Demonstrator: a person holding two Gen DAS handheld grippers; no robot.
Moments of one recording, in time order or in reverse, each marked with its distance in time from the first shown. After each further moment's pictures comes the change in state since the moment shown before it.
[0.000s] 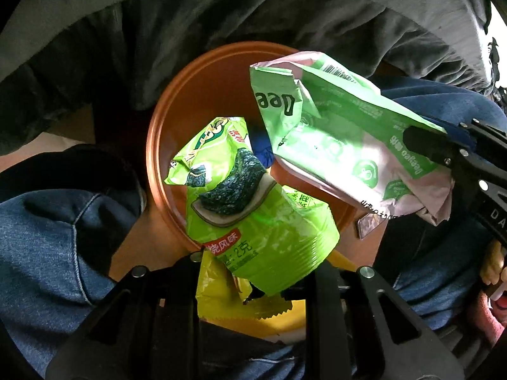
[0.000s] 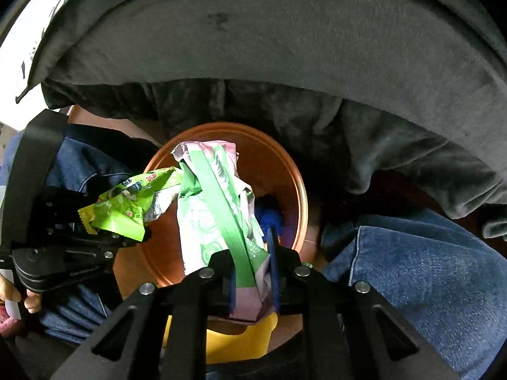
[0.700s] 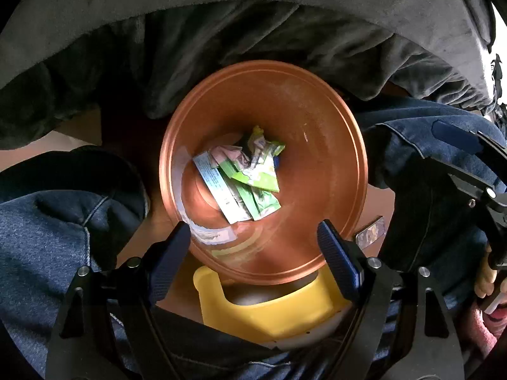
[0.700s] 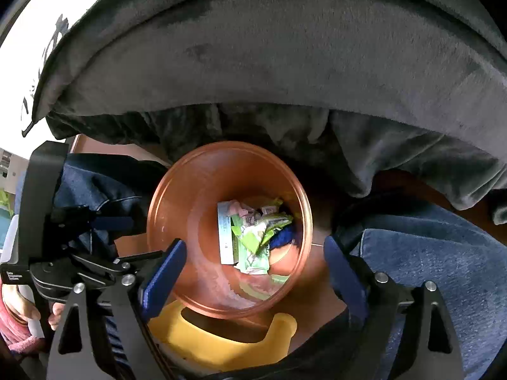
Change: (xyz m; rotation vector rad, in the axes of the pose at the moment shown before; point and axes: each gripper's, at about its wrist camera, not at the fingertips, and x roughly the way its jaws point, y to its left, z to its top) left arm -0.005 0.009 0.001 -0.053 -0.056 0.003; right arm -0.011 -0.015 0.006 0.099 -0.044 0.064
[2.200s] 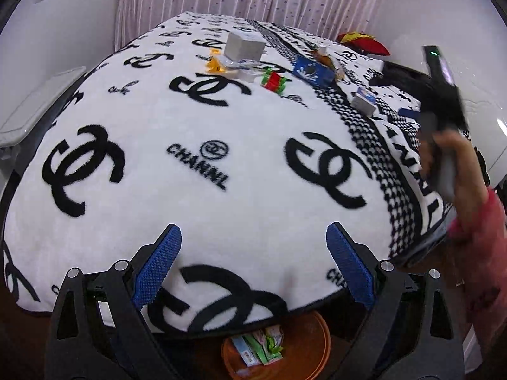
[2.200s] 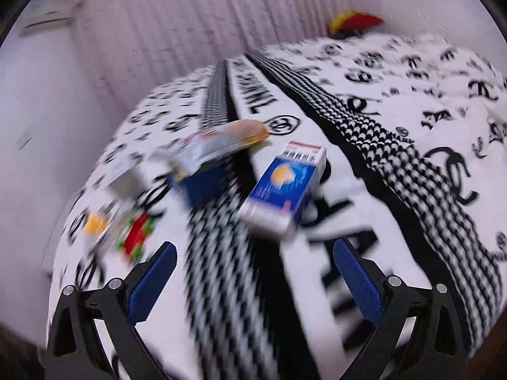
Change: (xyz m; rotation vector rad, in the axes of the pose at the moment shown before) left arm -0.247 0.011 0.088 -0.043 -0.709 0.076; right arm -0.175 -0.103 0.333 0.420 -0.570 -0.159
